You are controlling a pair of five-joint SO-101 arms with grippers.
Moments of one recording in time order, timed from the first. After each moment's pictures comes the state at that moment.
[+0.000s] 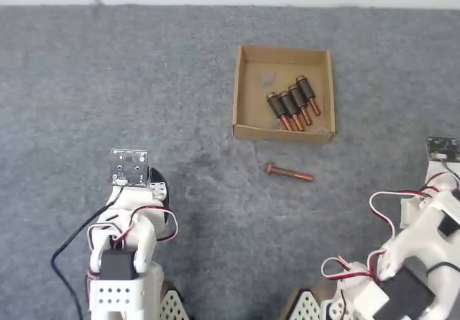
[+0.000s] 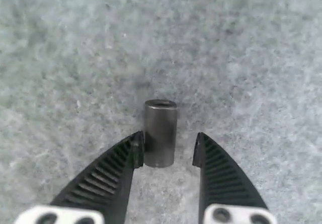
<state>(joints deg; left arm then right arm) -5.3 -102.3 97.3 57.9 2.8 42.8 -16.4 52.3 47.1 38.9</state>
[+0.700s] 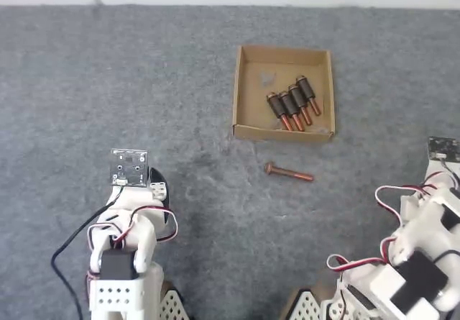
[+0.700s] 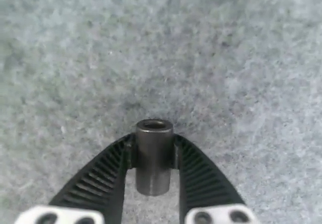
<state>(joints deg) -5.3 -102.3 97.3 57.9 2.8 42.0 -7.7 51.1 39.7 35.8</state>
